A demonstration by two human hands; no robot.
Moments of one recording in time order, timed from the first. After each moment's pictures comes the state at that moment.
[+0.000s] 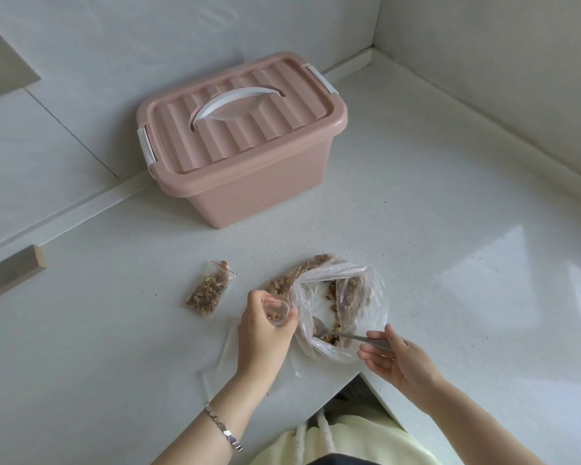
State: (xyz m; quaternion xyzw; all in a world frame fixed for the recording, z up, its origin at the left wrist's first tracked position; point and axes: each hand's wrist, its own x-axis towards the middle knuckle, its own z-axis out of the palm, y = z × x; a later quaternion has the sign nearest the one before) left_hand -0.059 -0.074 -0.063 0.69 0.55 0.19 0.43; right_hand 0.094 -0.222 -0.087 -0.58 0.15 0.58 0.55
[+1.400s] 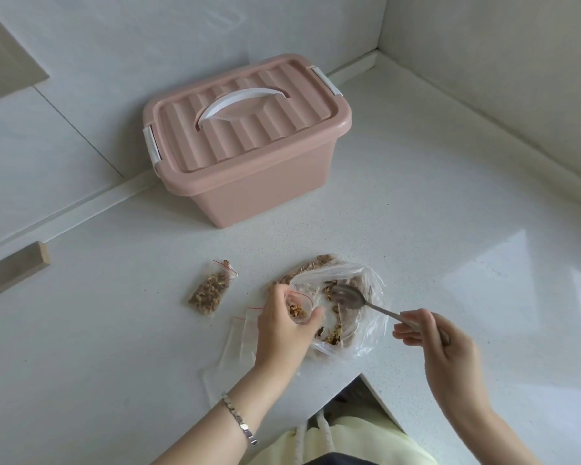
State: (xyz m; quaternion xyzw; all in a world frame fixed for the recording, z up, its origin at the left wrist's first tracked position) left_hand -0.043 -0.084 -0.061 0.72 0.48 0.19 0.46; right_hand 0.090 -0.230 -0.028 -0.79 -0.19 0.24 0.53
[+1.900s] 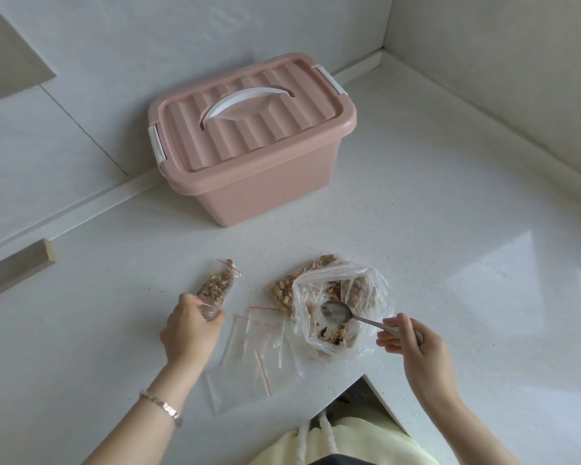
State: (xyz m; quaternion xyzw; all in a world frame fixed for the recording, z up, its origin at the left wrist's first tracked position) left_hand -0.132 0.000 -0.083 0.69 0.69 0.06 0.22; right_hand 0.083 -0.219 -0.064 -0.80 -0.14 0.31 0.50
